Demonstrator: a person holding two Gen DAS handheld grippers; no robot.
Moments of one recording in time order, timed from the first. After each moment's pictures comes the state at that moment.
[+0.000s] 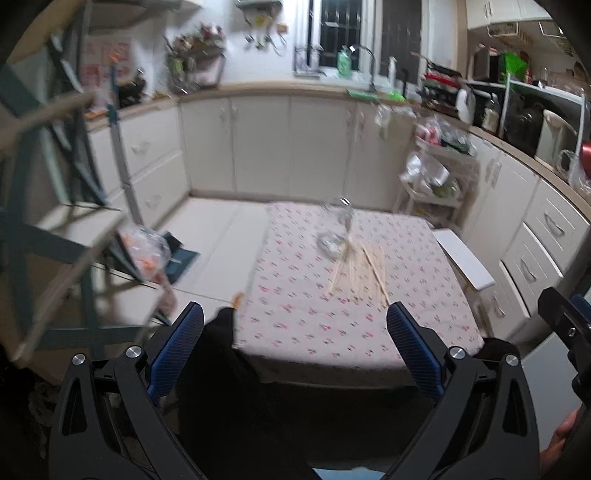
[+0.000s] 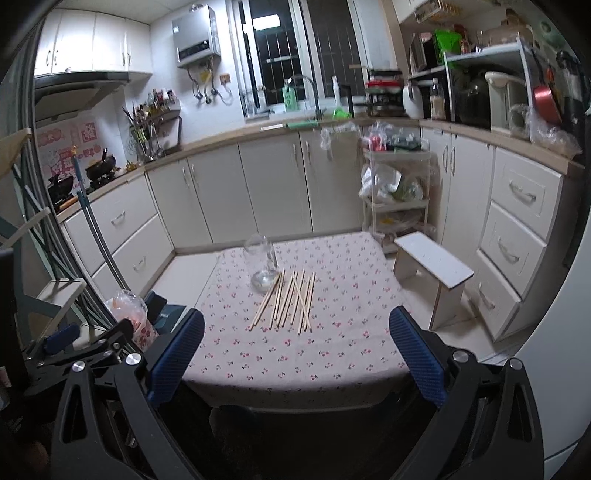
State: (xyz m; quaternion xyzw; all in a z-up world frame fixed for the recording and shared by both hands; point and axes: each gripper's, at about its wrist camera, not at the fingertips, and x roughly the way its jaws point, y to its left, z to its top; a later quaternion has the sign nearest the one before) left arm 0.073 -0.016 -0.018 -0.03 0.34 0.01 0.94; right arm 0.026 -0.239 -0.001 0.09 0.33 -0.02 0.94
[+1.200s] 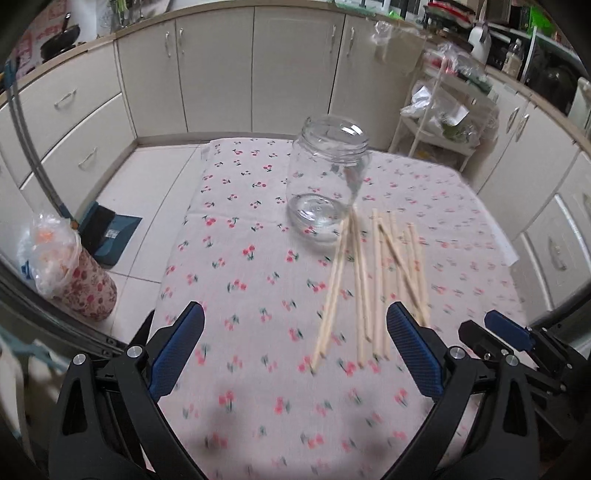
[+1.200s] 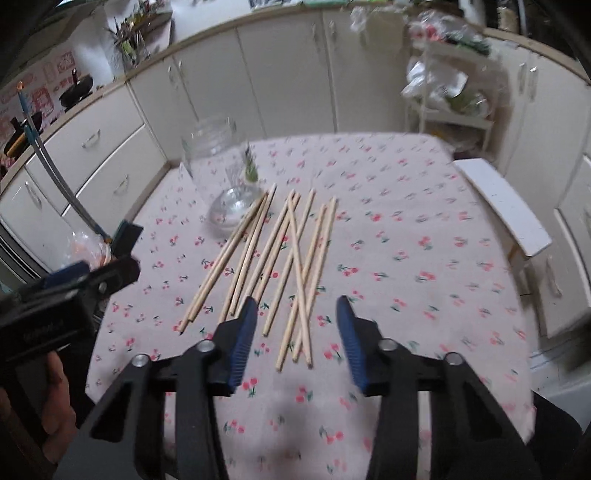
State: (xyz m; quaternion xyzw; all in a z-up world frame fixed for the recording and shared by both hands) left arm 0.358 -0.050 -0.192 -0.02 0.46 -0.03 0.89; right arm 0.275 -0.240 -0.227 0.07 0.51 0.05 0.86
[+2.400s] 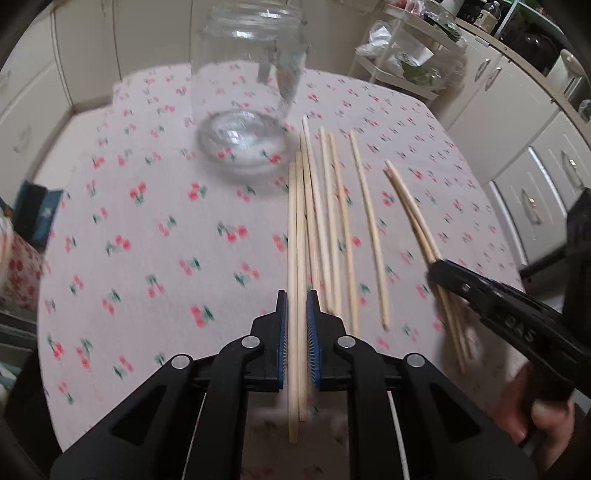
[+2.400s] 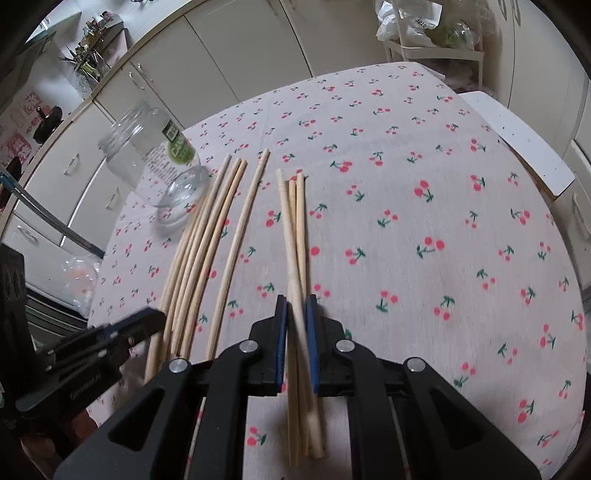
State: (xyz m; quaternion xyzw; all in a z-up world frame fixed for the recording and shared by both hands) left arm 0.372 -0.092 -0.266 -0.05 0.55 -0.16 0.82; right arm 0.296 -0.291 -0.282 0.17 0.55 0.05 0.81
